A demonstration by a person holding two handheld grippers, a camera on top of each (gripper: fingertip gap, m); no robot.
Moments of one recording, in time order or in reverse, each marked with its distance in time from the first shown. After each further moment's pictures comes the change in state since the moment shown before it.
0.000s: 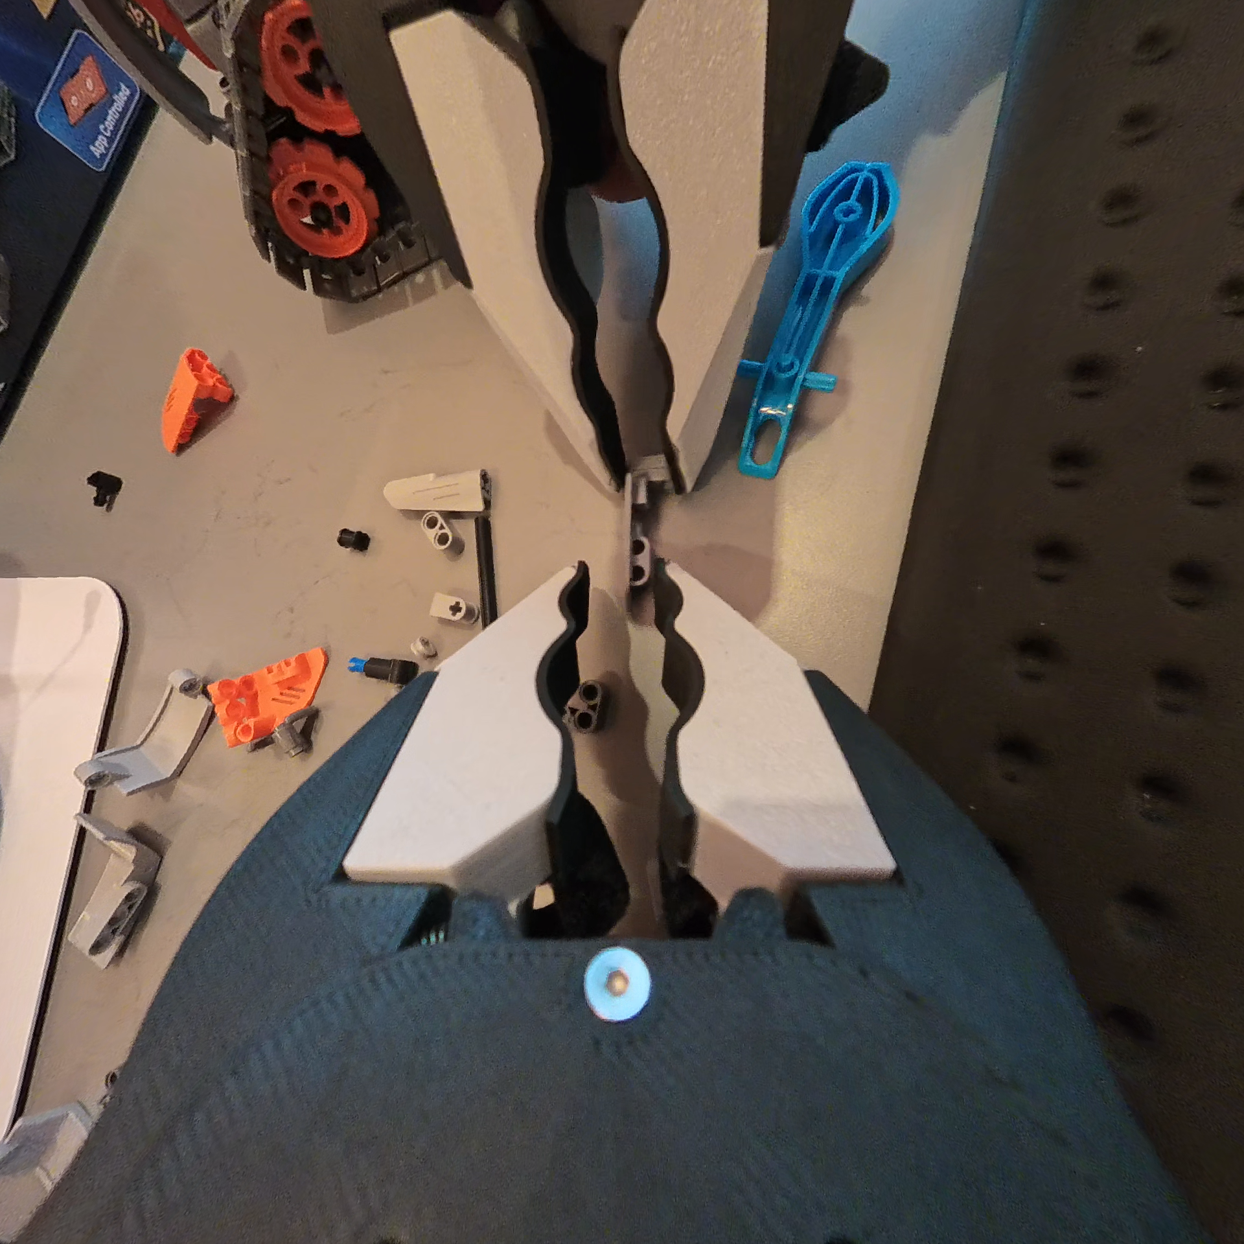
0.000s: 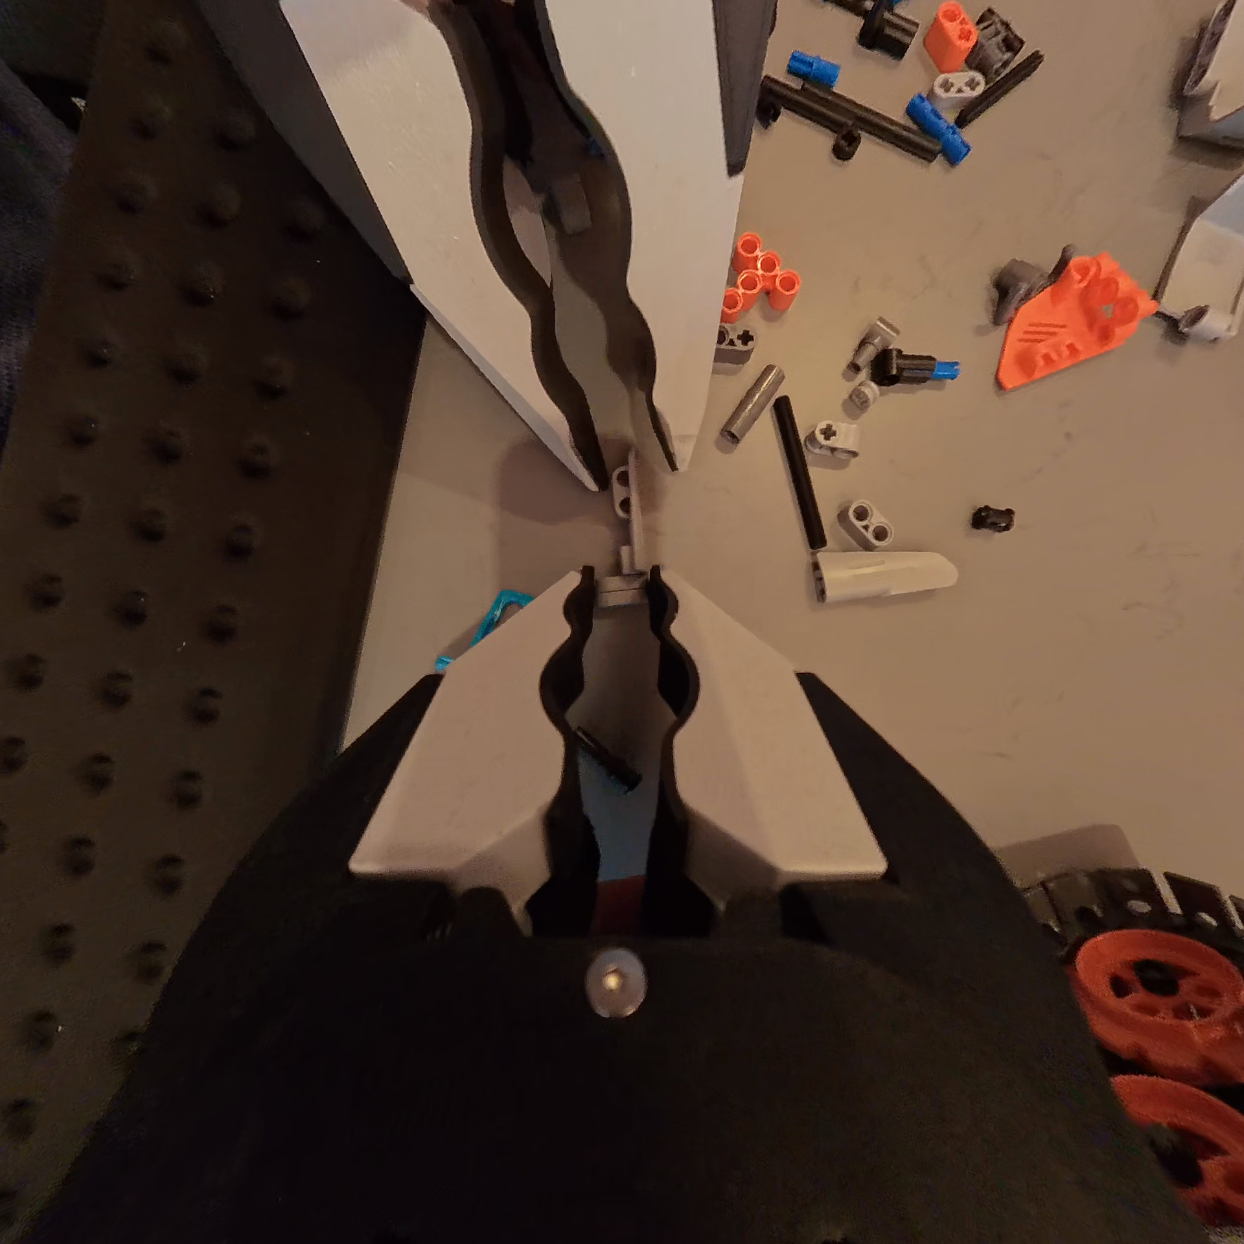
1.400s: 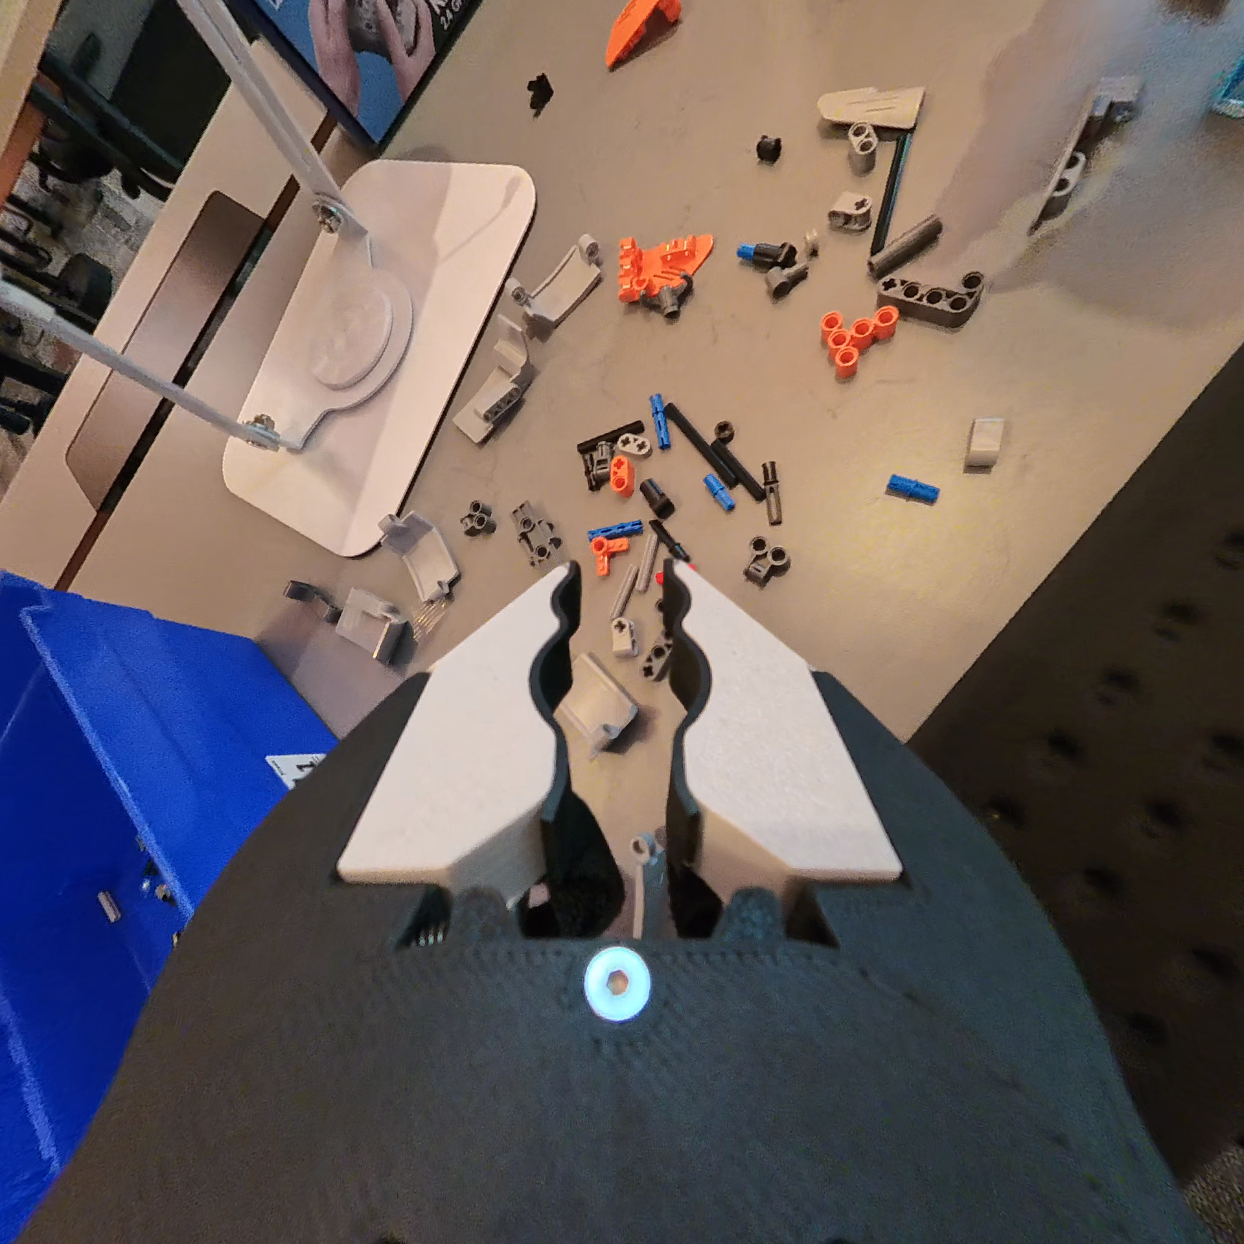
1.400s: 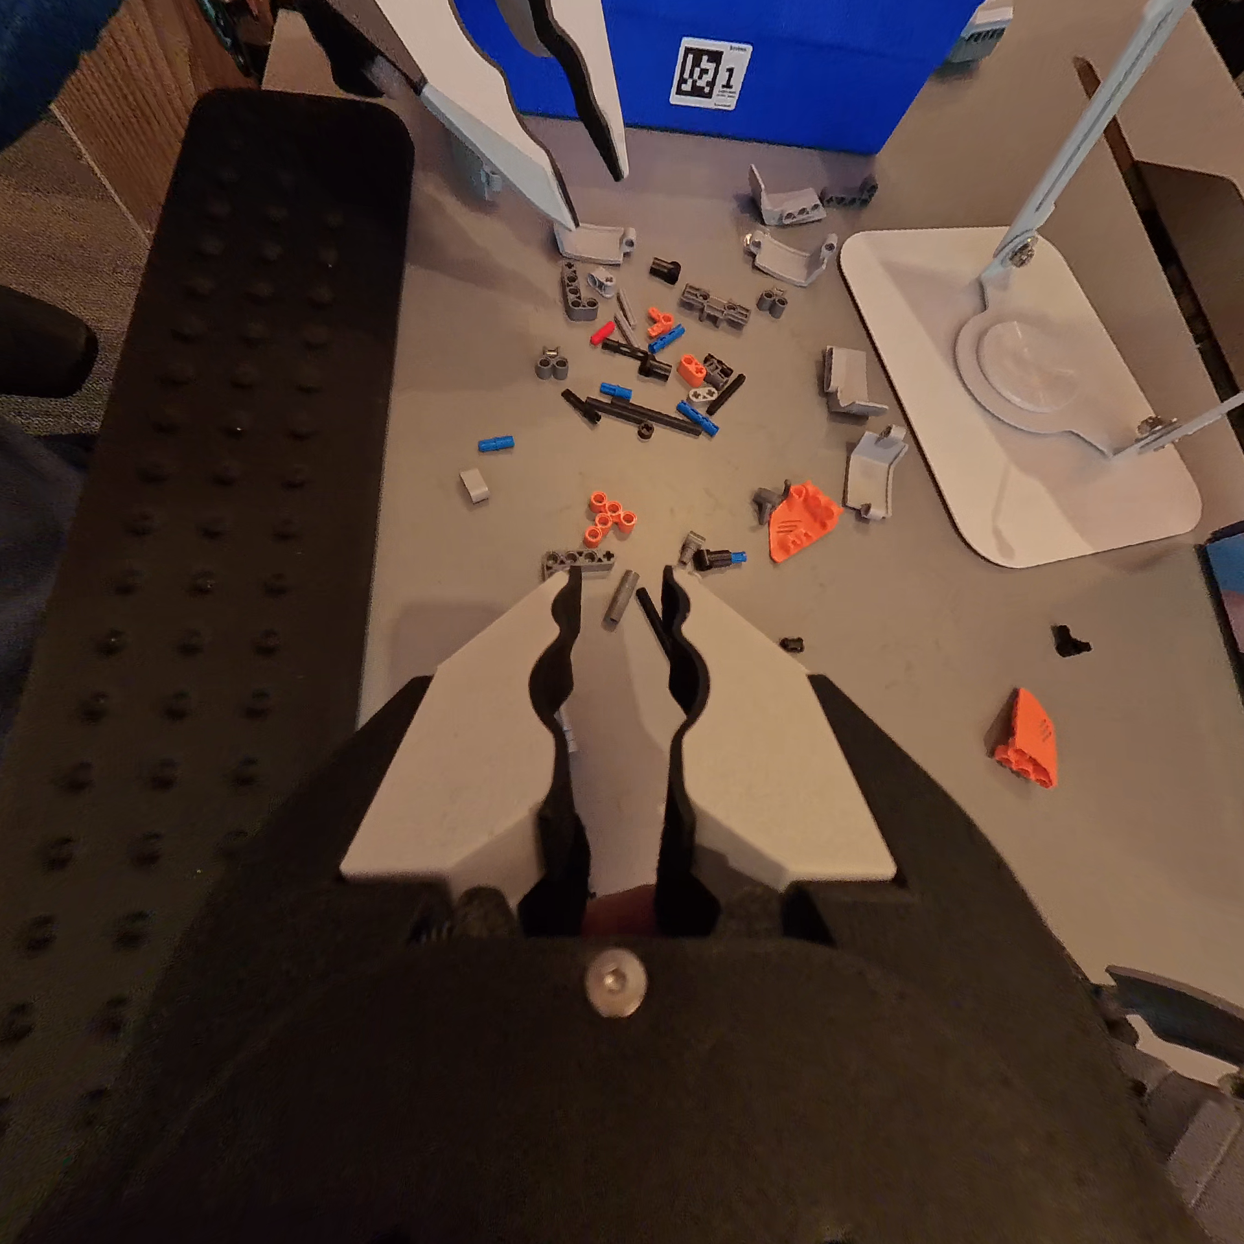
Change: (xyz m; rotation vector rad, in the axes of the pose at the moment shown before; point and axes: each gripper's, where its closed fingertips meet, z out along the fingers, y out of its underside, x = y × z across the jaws) left arm -0.079 0.104 -0.139 -0.153 -0.357 -0.203; right arm 0.026 -0.070 -0.035 0.239 0.267 0.044
